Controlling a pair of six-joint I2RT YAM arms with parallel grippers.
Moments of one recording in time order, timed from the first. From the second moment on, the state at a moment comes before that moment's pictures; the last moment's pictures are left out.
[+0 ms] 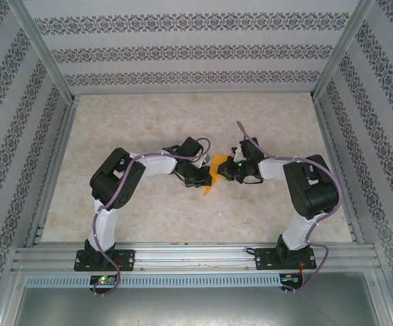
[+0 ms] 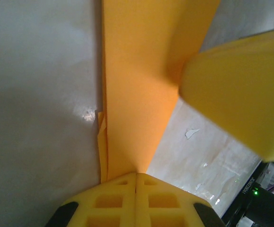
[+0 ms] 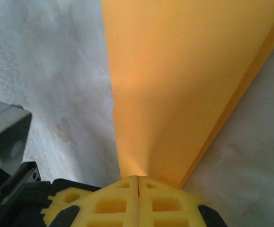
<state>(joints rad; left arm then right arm) -0.64 2.07 1.27 -0.33 0.61 -0.66 0.31 1.76 0.79 -0.02 -0.63 0.81</state>
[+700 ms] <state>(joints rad) -0.64 2.07 1.29 -0.36 0.61 -0.66 0.33 1.79 0.77 0.03 -0.64 0.82</state>
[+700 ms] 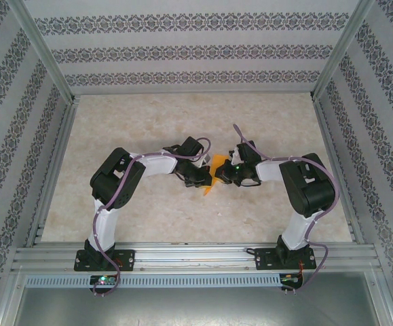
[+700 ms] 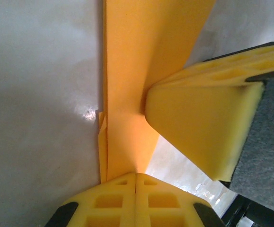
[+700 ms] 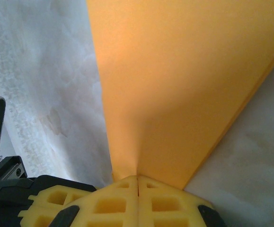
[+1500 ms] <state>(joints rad) -0.64 1.97 1.30 -0.48 0.68 -0.70 0.33 1.80 0.77 0.02 -0.65 0.73</state>
